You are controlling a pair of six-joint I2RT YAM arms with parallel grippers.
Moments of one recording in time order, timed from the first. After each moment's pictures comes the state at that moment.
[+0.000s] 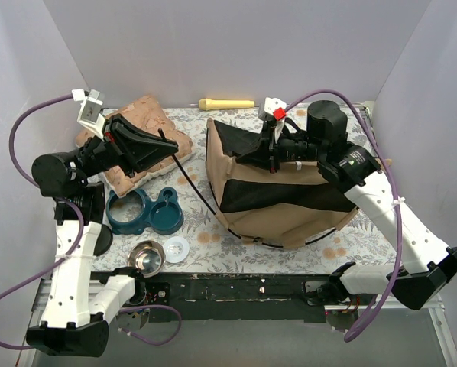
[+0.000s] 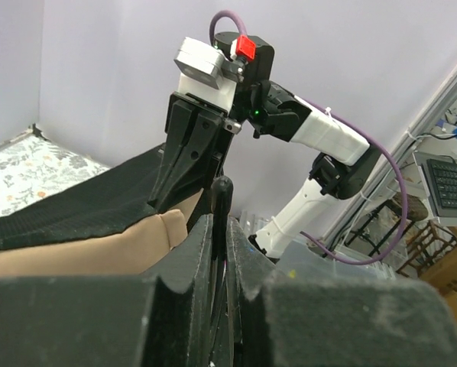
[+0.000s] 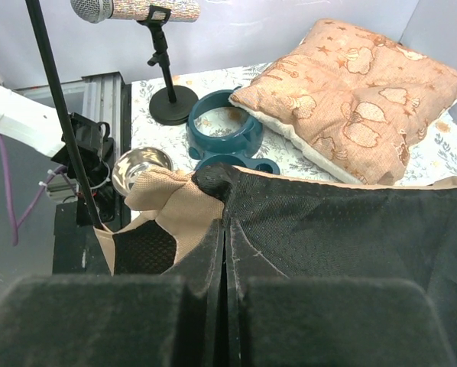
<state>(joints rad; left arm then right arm) -0.04 0.92 1.20 0.47 1.16 -1.05 0.65 1.25 1.48 -0.43 -0.78 -0.13</state>
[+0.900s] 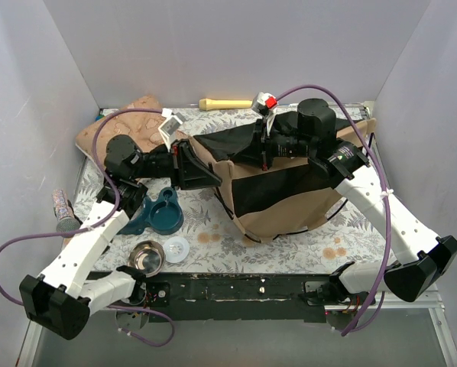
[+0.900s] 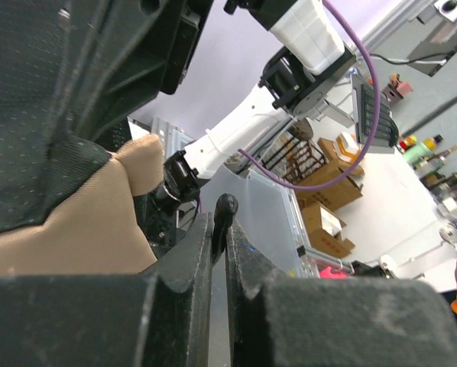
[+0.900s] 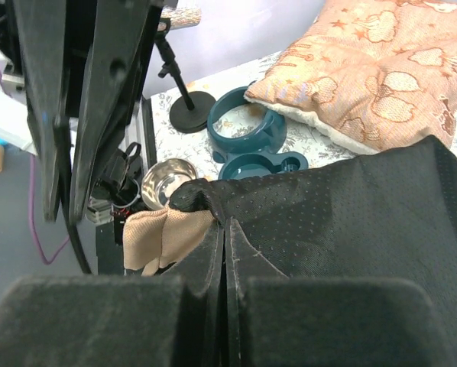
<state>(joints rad) -0.40 1.05 1.01 0.32 1.20 -0.90 0.65 1.32 1.48 -0.38 -0.77 0.06</state>
